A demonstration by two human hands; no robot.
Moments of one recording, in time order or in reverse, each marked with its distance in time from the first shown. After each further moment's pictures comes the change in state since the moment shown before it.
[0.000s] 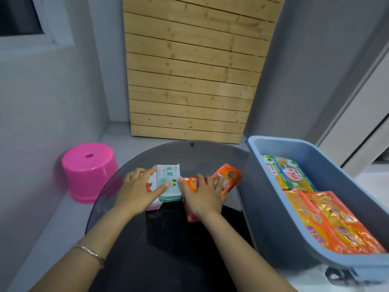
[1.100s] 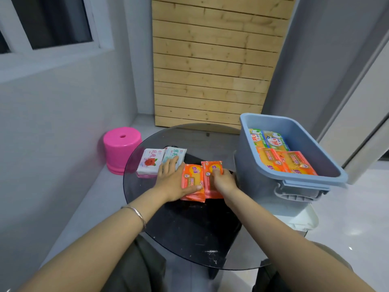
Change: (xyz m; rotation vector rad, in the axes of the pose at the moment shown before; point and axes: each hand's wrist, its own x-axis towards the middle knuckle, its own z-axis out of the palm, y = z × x) left_hand -0.136 0.066 0.005 0.221 -0.179 0.083; right_hand -0.101 0.052 -0.051 0.561 -0.187 0.191
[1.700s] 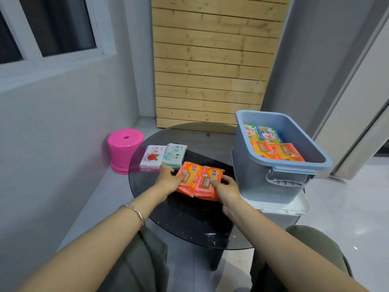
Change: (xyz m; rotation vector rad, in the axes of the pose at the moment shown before) left_hand -0.037 0.012 -0.011 -0.839 0.059 -0.416; right_hand -0.053 0.030 -0.003 0.575 0.032 0.078
